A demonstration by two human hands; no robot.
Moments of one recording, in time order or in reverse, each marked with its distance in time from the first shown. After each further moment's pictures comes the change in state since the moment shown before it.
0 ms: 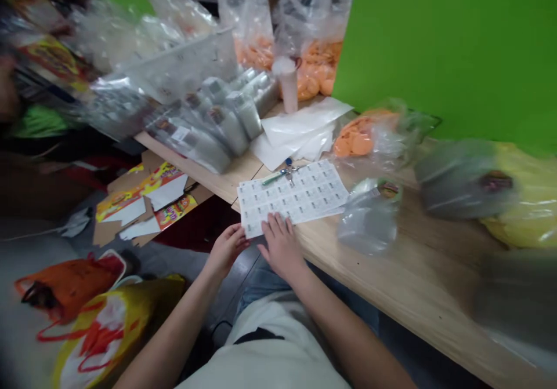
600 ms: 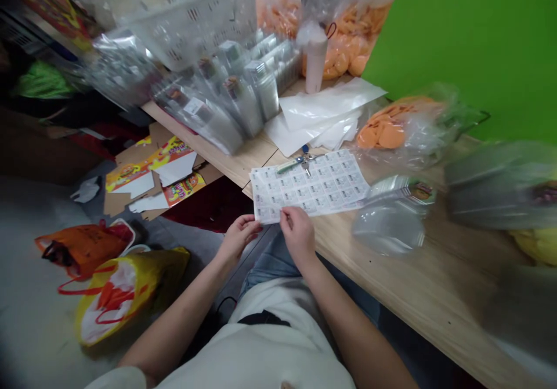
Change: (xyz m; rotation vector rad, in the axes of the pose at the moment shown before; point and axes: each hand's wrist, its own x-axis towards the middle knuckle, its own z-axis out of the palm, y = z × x) left_hand -0.008 -0.009 -0.006 0.005 0.113 -0.014; right_hand 0.003 0.005 -0.004 0.226 0.341 0.145
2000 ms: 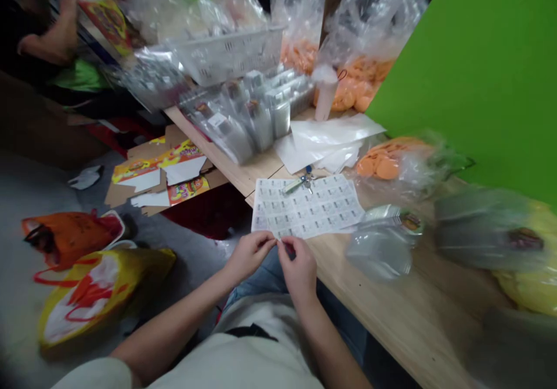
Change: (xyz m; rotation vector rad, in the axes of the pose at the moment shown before) left_hand -0.033 0.017 0.034 0.796 -0.305 0.607; right_hand -0.027 -0.018 -0.028 0.209 -0.131 0.348
